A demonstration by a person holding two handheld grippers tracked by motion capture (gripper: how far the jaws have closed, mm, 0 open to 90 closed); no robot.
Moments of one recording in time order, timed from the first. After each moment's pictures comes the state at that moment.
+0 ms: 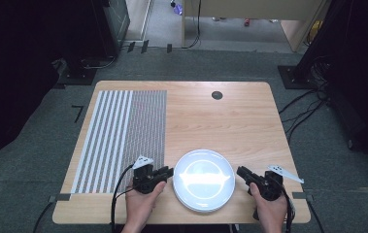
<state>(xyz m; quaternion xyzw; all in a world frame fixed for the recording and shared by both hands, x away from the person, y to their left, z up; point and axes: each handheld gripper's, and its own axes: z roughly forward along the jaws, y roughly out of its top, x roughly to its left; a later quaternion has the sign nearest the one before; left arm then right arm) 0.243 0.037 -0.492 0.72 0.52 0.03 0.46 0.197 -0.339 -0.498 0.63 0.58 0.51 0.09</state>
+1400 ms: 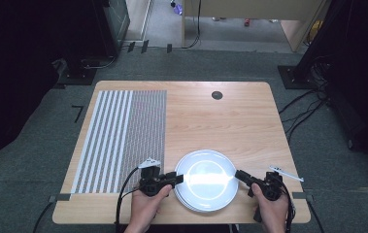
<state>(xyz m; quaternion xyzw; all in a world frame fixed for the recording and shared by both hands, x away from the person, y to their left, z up) 0.240 0.021 -0.497 0.73 0.50 -0.06 0.46 0.201 -0.351 -0.515 0.65 0.55 0.53 0.00</state>
